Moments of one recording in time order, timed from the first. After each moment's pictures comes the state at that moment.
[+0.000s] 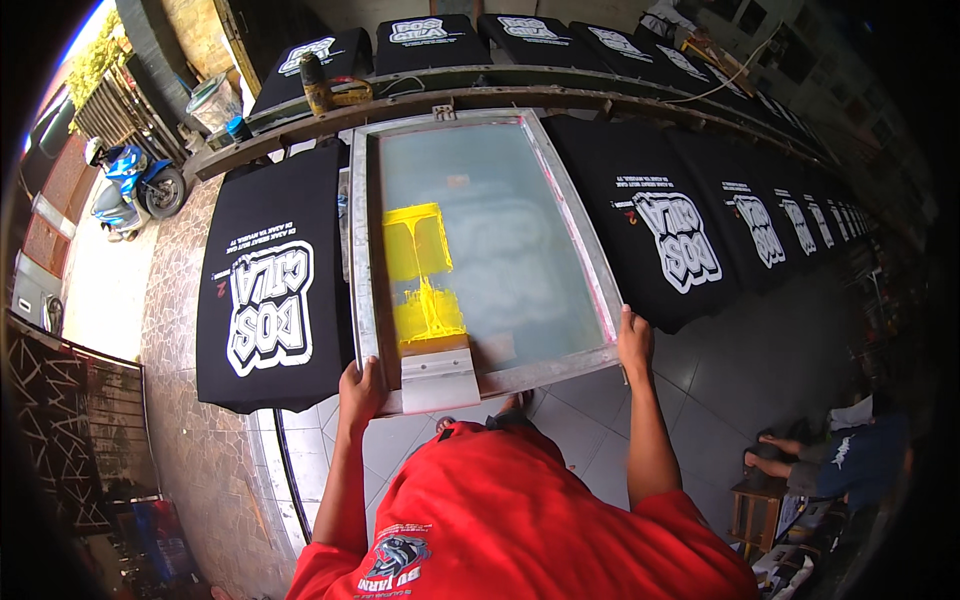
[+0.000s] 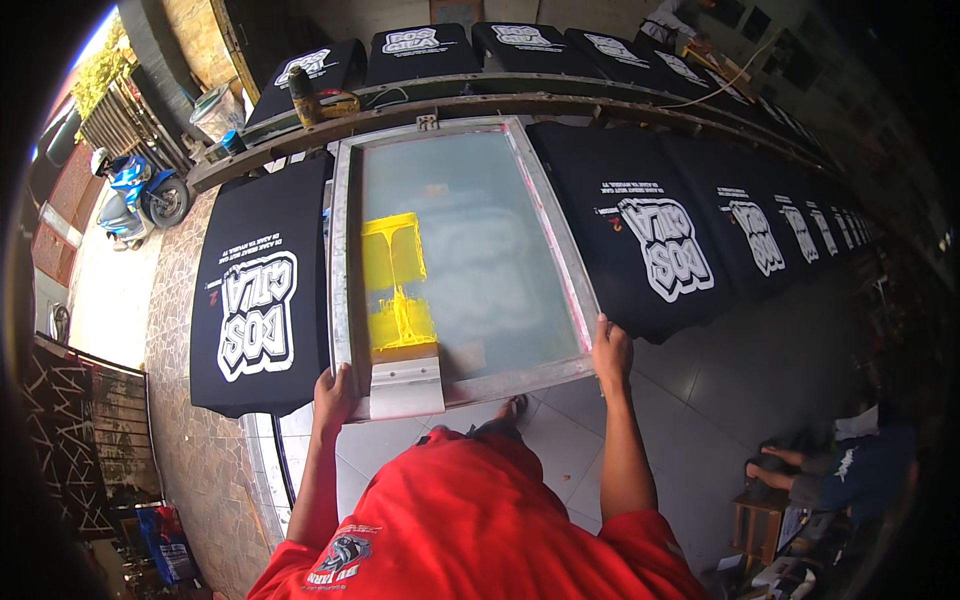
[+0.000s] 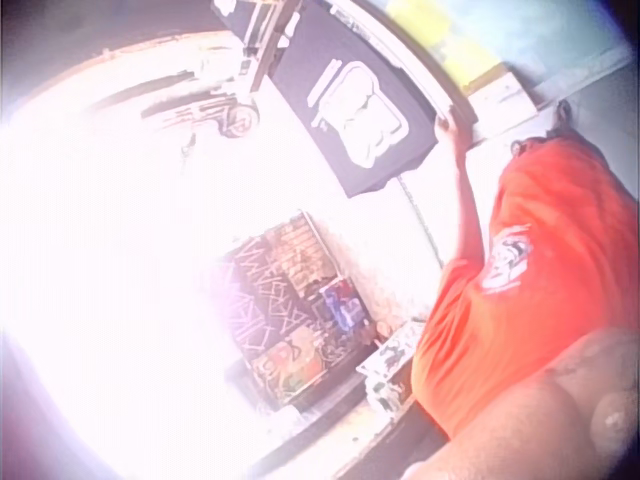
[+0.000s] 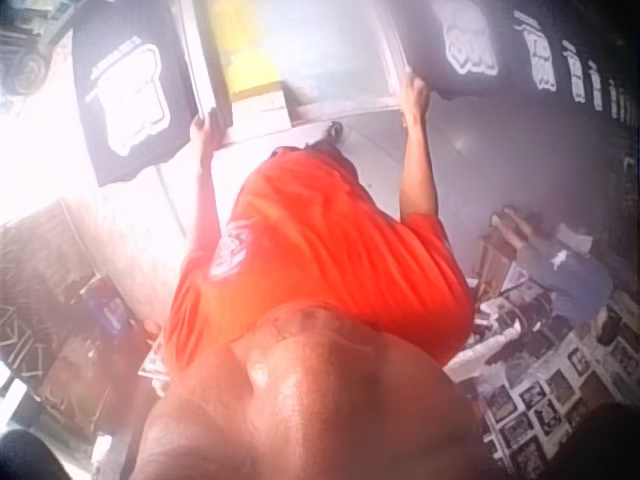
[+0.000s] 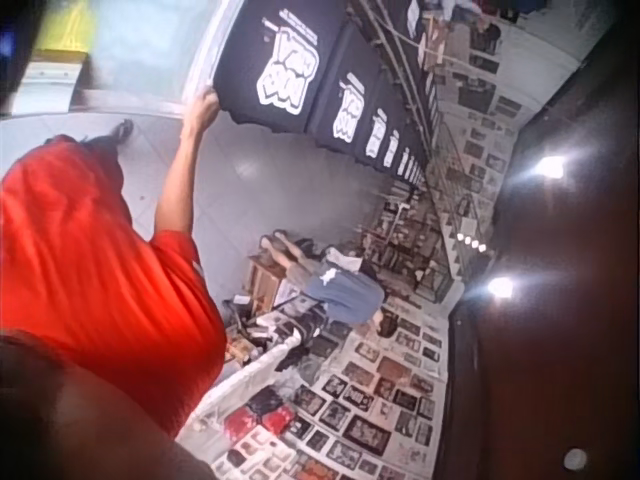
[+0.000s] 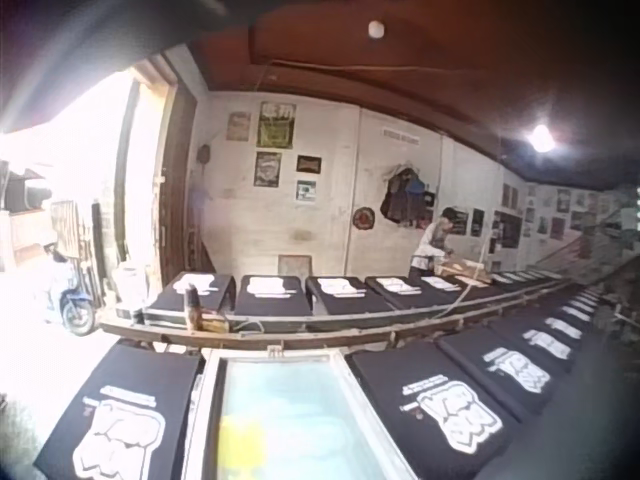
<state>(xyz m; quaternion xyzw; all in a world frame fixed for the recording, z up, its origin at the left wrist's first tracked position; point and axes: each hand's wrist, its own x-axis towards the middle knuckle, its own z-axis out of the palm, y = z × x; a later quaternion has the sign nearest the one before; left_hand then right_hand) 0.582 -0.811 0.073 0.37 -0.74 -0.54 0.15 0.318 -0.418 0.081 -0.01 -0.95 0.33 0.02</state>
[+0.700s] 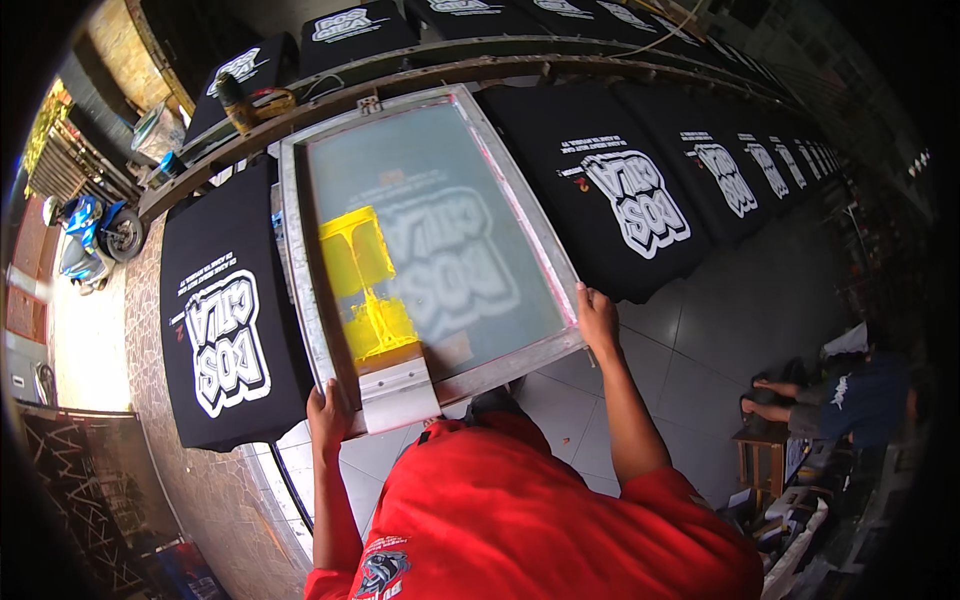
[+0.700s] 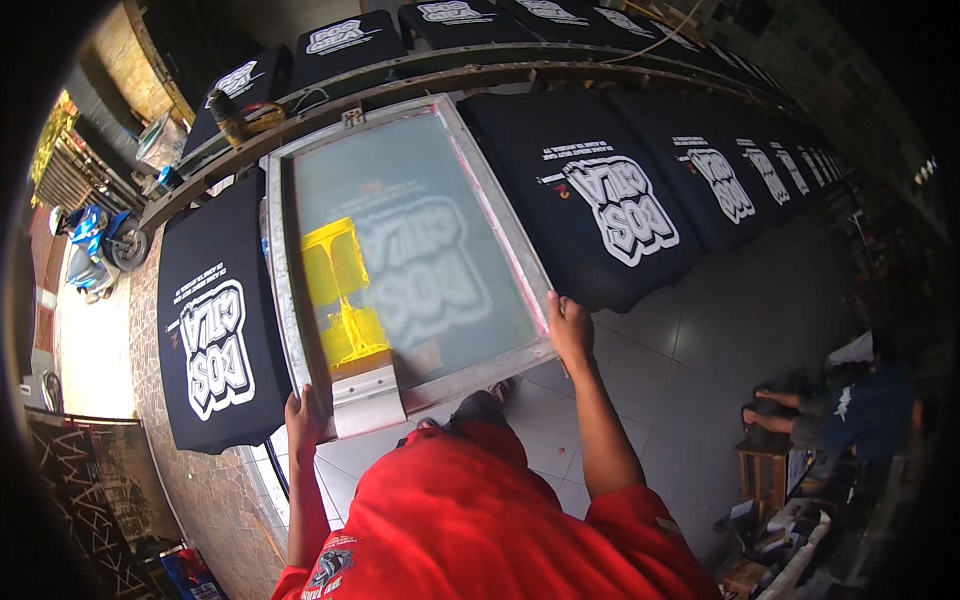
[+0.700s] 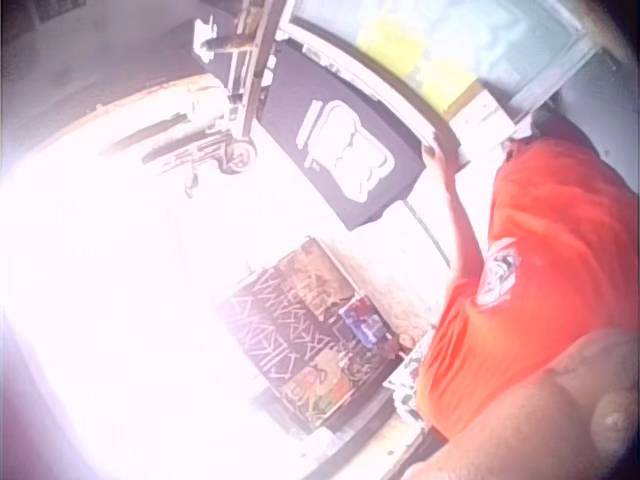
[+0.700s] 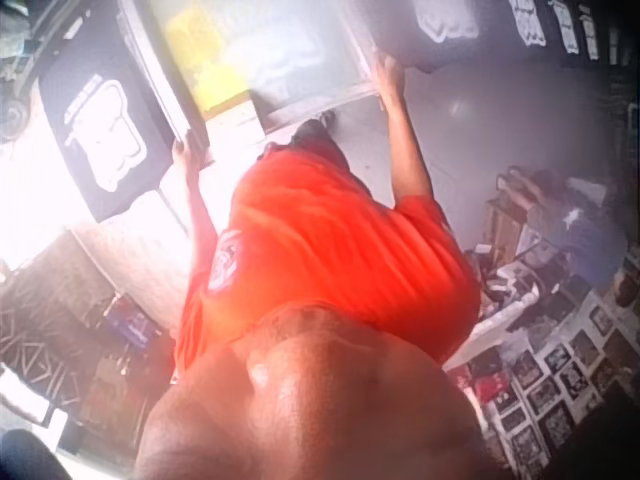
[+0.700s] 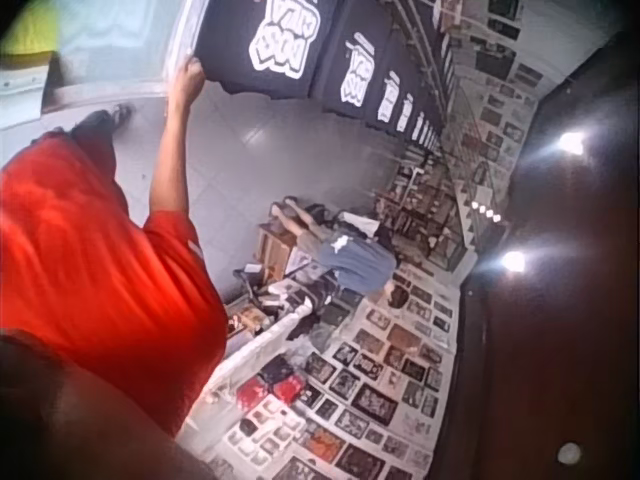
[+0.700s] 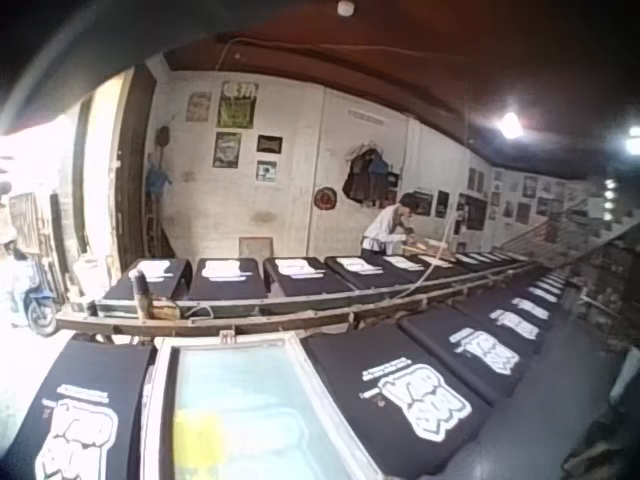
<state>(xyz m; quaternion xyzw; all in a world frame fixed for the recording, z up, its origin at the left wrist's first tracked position) 0.580 -0.814 0.048 0.39 -0.71 -0.58 0.10 0.300 -0.412 0.061 0.01 -0.94 0.35 0.00</state>
